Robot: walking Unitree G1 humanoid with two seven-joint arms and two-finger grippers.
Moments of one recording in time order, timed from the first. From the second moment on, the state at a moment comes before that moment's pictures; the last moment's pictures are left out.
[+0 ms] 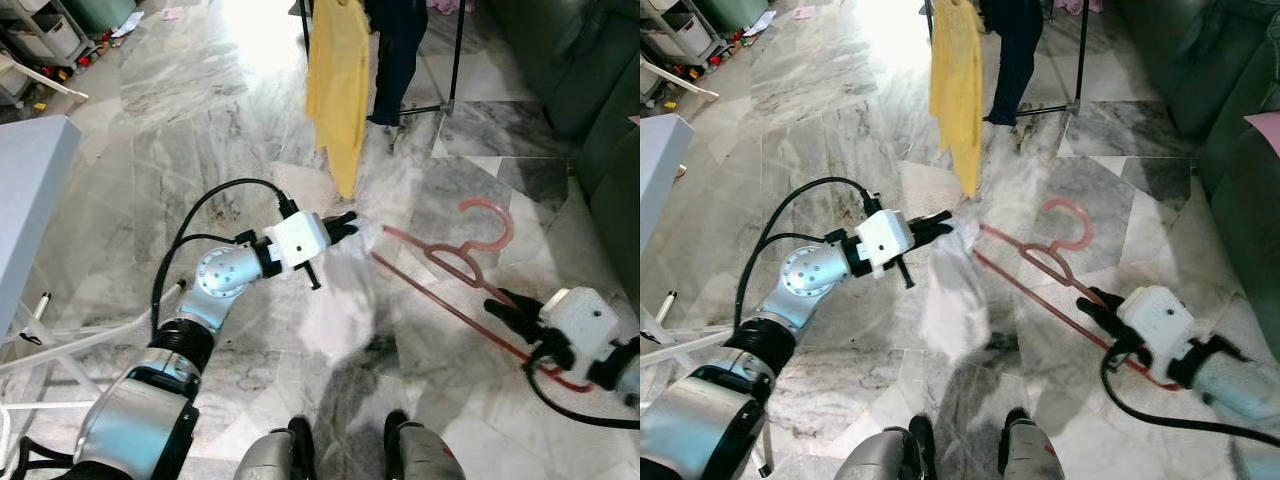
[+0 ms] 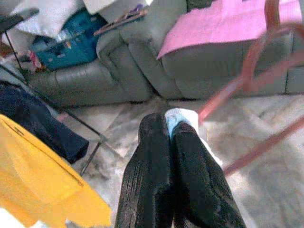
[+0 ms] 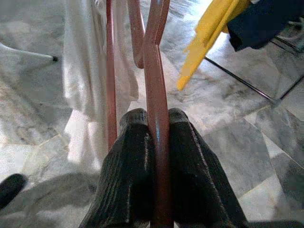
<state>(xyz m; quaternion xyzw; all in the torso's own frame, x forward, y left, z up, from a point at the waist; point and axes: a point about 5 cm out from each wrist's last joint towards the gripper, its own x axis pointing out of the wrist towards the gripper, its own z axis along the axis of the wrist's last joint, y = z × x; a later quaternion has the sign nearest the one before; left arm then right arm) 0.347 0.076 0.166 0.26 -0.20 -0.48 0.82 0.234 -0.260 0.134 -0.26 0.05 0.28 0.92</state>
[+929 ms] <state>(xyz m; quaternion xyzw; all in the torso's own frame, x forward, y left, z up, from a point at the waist) 0.356 0.096 0.158 0.30 -0.16 -0.44 0.83 0.197 -0.275 0.118 -0.25 0.14 0.34 0.89</state>
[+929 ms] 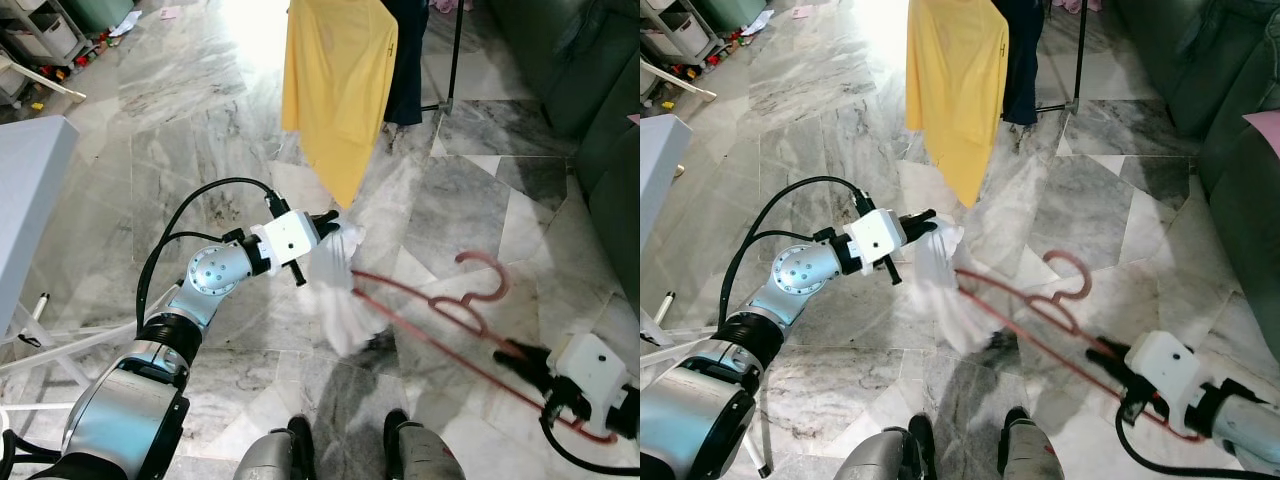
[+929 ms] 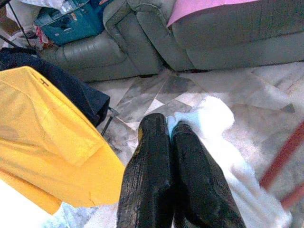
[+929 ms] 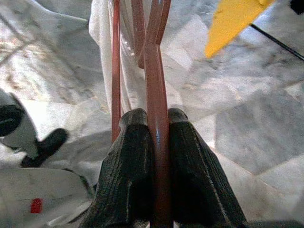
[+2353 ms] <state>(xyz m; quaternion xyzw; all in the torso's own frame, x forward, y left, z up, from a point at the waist) 0.348 0.098 0.136 0.30 -0.13 -0.44 0.84 0.240 -0.229 0.118 -0.31 0.06 0.32 0.89</state>
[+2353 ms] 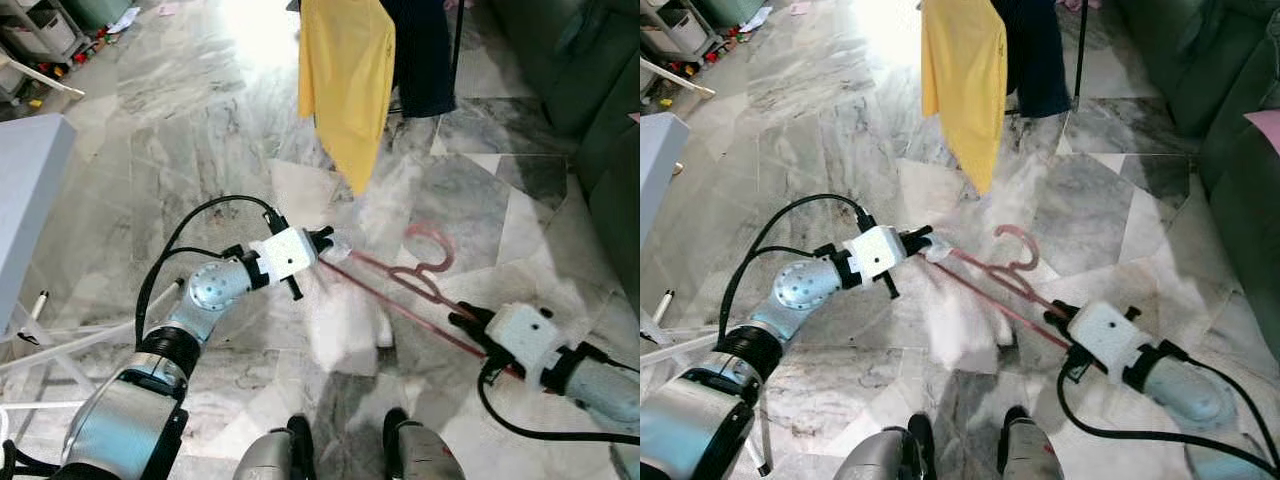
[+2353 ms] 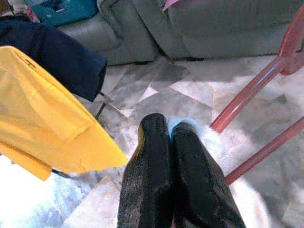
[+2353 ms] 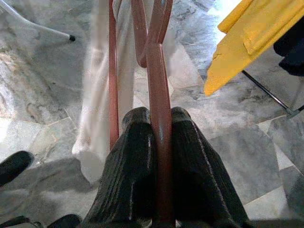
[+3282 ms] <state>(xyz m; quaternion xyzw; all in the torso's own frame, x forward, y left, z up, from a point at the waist) 0.358 0.113 0.125 0.35 -0.08 -0.37 0.86 0.238 -0.245 0.114 -0.35 0.10 0.30 0.88</state>
